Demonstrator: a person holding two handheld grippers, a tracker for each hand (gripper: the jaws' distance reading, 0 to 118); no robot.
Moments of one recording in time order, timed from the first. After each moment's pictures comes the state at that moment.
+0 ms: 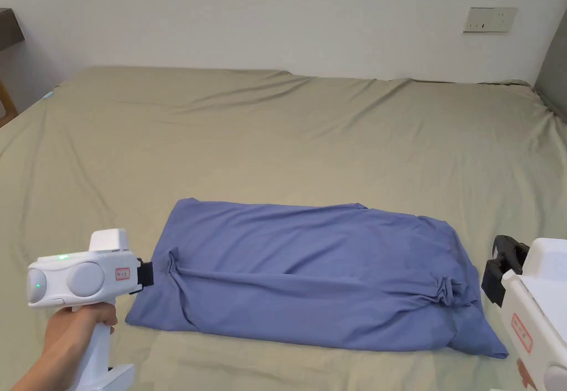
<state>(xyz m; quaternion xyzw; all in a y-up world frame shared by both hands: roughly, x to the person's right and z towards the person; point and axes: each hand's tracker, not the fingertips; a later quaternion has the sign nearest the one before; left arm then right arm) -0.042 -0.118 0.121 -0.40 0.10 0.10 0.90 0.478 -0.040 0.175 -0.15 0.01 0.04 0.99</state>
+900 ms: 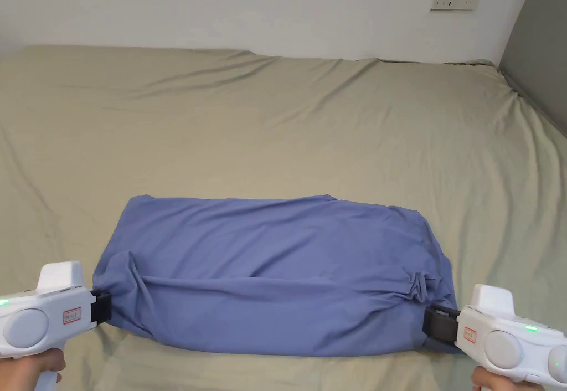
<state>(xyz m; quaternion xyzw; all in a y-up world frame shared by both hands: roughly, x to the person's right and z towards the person) -0.042 -0.155 0.109 -0.41 0.07 0.09 0.90 0.526 -0.192 0.072 -0.45 -0.05 -0.03 0.89</state>
